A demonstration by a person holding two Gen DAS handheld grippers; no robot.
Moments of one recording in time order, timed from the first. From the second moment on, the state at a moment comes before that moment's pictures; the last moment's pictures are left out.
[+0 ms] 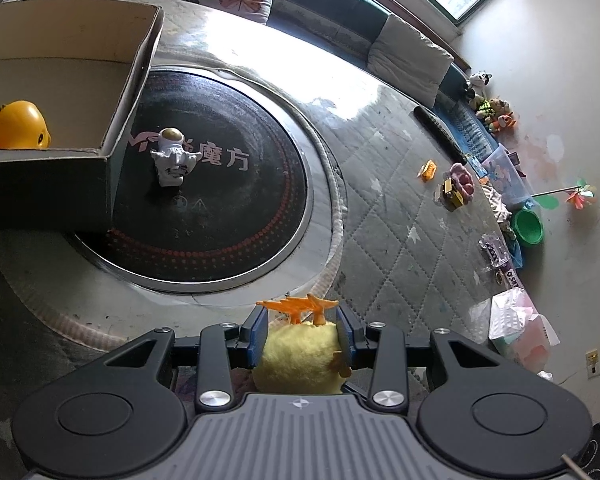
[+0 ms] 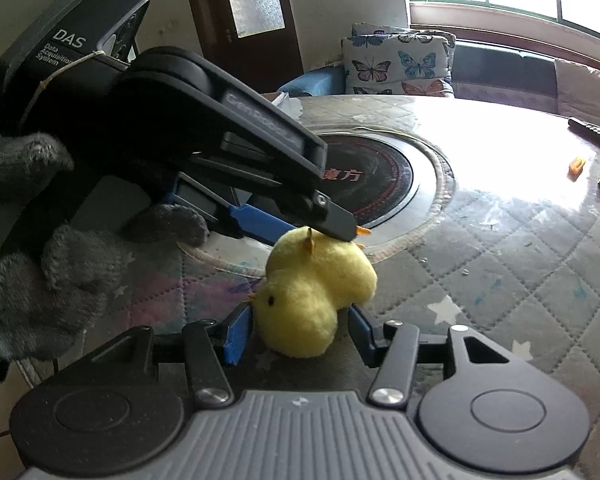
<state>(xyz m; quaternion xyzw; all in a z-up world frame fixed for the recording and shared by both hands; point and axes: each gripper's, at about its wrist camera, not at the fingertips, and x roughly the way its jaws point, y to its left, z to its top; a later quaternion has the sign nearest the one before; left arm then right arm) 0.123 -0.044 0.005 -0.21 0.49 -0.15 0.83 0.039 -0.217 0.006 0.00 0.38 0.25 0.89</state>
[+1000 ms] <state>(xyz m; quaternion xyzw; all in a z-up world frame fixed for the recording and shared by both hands) 0.108 0.022 0.047 -0.27 0.42 -0.14 0.86 0.041 -0.165 0.042 -0.06 0.32 0.31 0.89</state>
